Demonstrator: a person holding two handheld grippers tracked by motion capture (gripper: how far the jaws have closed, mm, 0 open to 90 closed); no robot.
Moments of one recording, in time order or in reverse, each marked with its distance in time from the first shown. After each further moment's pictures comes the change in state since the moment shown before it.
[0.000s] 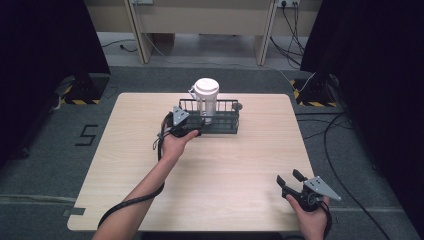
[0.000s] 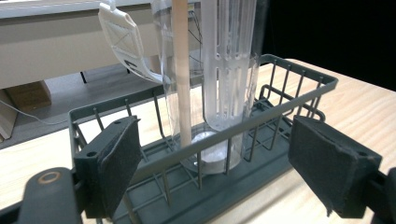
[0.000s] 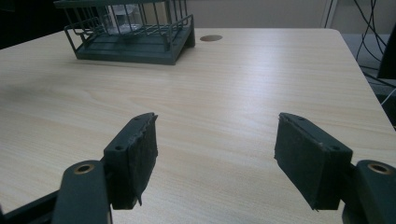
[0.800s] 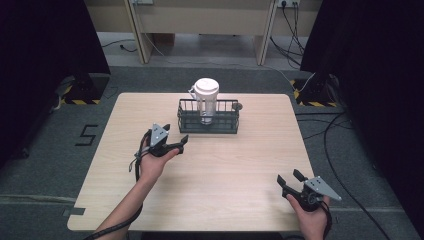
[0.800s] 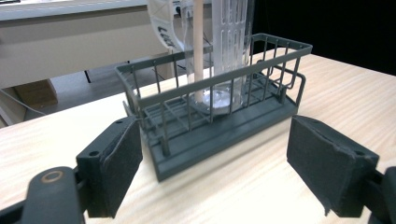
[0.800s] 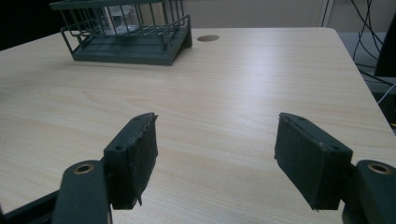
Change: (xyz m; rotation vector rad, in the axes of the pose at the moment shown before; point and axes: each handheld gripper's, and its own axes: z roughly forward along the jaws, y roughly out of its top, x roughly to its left) left arm 0.015 -0.034 -0.077 -0.017 0.003 0.007; right arm 0.000 0.000 0.000 -0.002 -0.011 0.008
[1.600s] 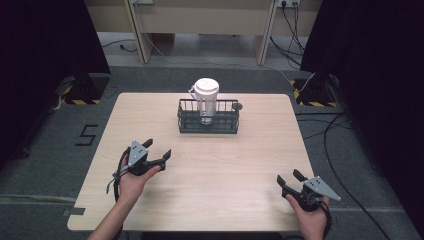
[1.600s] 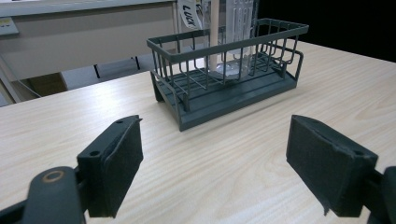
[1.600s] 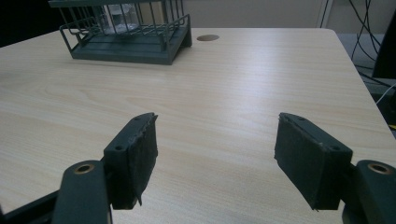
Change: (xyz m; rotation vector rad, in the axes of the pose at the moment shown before) left arm 0.012 -0.031 -0.061 -0.007 0.020 -0.016; right arm 0.001 0.000 0.000 0.001 -0.005 -0.007
